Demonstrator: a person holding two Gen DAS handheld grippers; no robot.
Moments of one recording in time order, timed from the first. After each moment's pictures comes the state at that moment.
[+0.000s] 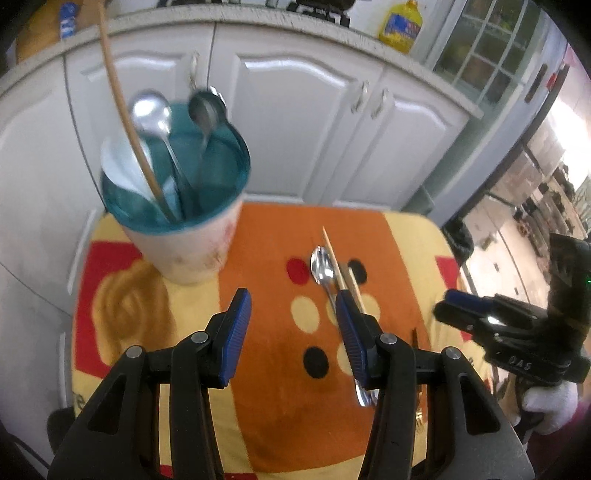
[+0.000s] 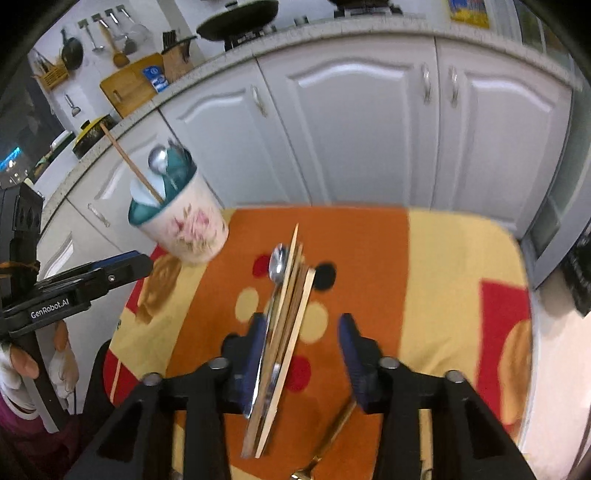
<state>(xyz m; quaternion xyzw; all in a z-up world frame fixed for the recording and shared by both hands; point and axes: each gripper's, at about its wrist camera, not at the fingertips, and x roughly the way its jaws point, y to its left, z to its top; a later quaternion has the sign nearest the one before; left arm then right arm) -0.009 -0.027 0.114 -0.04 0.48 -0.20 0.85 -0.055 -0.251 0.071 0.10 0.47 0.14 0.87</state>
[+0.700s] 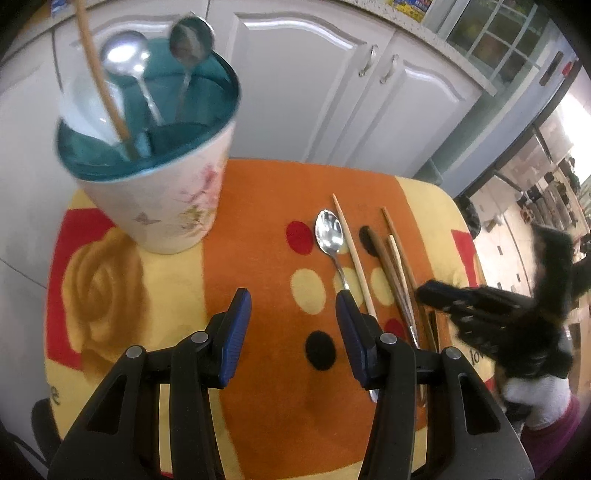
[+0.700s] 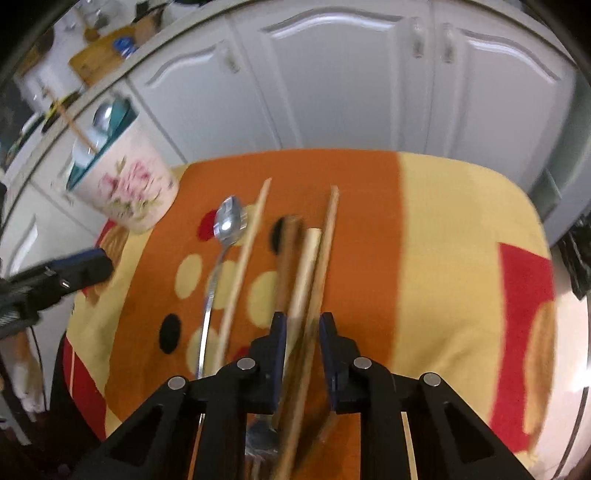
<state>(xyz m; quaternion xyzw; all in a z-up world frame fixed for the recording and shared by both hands) 0.005 -0.047 0.072 -0.03 0.53 -0.20 0.83 -0.035 -0.260 0.016 0.08 0.51 0.10 0.85</state>
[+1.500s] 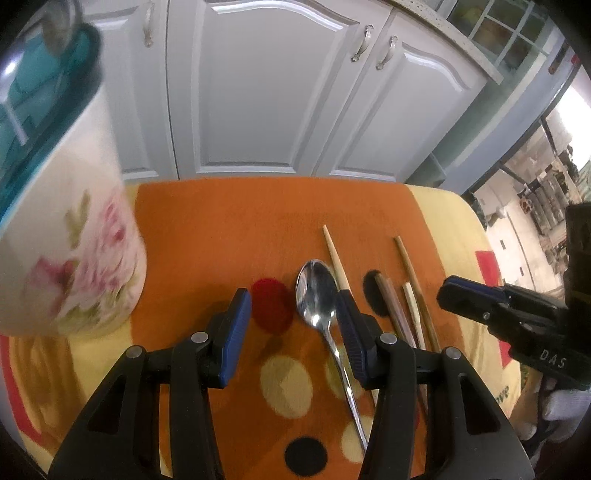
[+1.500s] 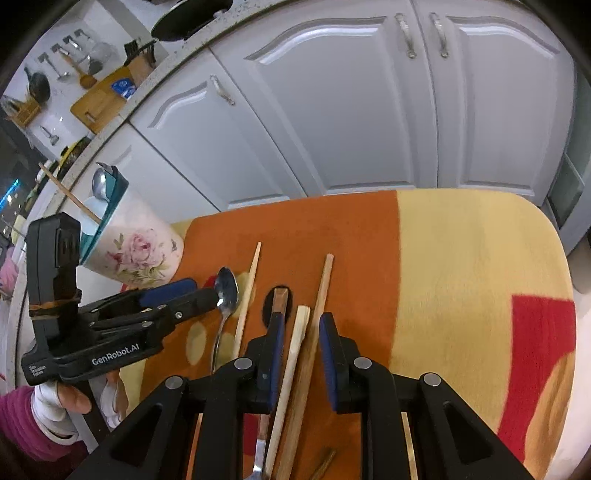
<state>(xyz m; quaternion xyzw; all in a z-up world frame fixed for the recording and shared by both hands) 0.067 -0.098 0.029 -0.01 0.52 -0.21 0.82 0.013 -0.280 0.019 0.15 0.49 0.15 0.85</state>
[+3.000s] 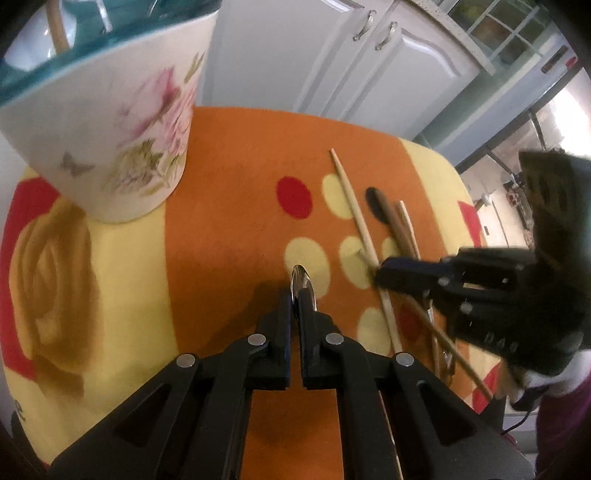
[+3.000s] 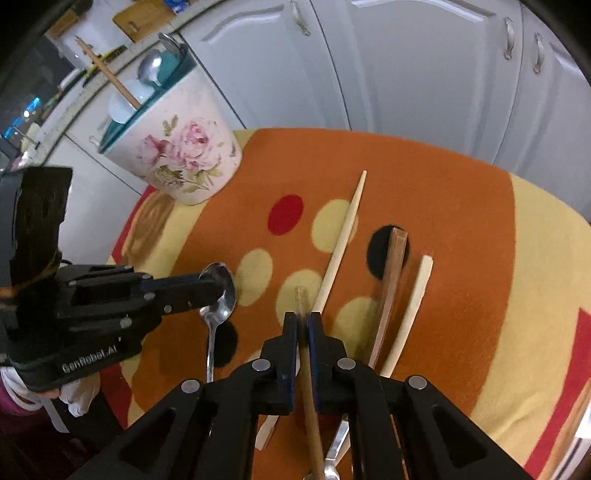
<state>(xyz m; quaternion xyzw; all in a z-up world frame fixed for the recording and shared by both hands) 0.016 -0.050 0.026 -0.04 0.57 -0.23 0.79 0.008 -0.198 0.008 0.04 0.57 0.21 0.80</state>
